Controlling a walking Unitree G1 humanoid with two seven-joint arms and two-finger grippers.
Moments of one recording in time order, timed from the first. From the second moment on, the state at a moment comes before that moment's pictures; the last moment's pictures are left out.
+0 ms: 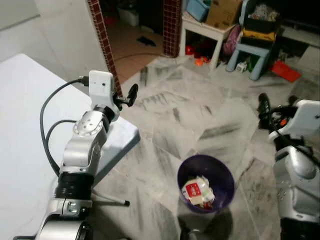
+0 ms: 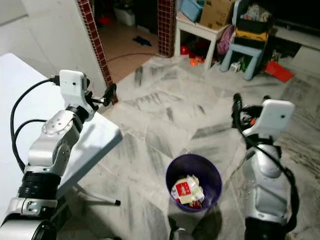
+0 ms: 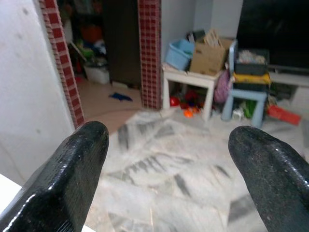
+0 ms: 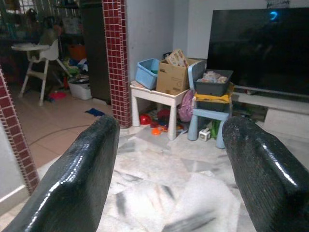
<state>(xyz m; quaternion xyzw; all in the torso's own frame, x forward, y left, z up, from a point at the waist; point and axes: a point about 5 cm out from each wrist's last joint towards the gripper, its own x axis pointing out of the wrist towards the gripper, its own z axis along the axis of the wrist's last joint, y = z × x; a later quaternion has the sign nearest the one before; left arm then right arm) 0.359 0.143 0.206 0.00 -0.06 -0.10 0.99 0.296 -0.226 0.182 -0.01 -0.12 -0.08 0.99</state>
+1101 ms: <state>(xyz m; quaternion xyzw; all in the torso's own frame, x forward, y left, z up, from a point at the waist) 0.359 0.130 0.185 -0.02 -0.05 -0.13 0.99 0.289 -0.222 0.164 0.00 -0.09 -0.10 0.99</state>
